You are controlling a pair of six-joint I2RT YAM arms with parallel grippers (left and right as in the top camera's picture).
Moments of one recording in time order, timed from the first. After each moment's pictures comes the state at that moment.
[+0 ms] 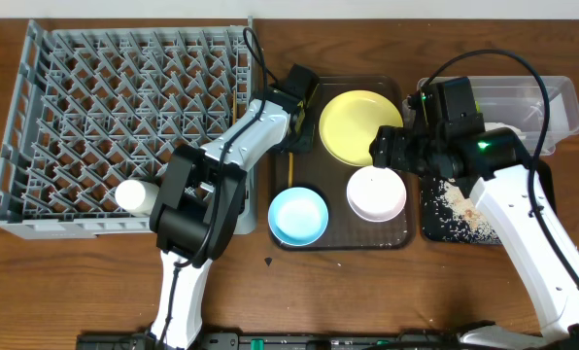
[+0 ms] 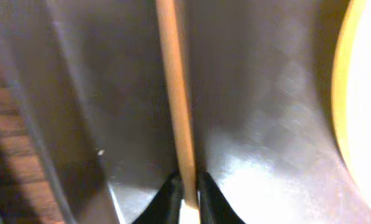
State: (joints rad) left arm -0.45 2.21 1.63 -0.75 0.00 -0.27; right arm 0.28 1.45 1.25 -0.88 -0.16 0.45
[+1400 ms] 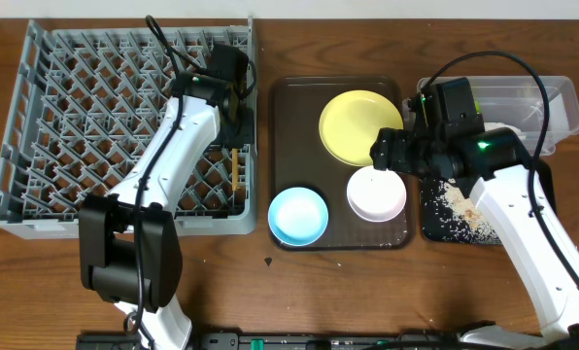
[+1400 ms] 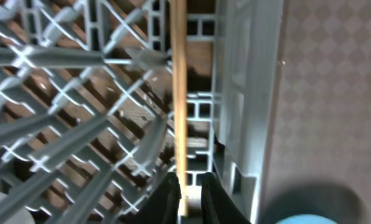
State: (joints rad) left arm -0.25 1.87 1.53 -1.00 -0.05 -0.28; right arm 0.28 1.45 1.25 -0.90 -0.16 0.45
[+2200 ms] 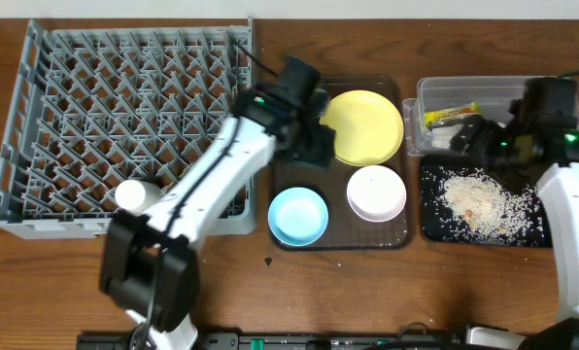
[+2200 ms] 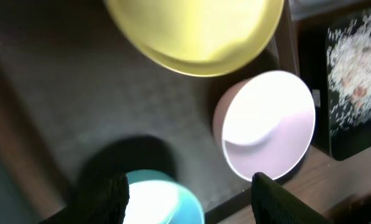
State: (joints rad) left arm -0.54 1.85 1.55 -0.92 0.29 -0.31; right arm -0.14 1.45 1.25 -0.98 -0.17 0.51
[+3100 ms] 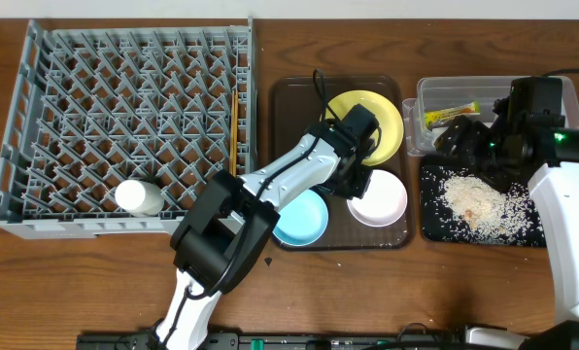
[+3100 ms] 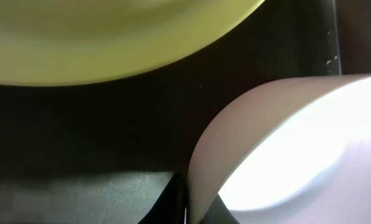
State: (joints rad) left arm -0.72 2.14 1.55 -0.76 0.28 -0.33; right arm -0.08 1.45 1.25 -0.99 -0.21 0.51
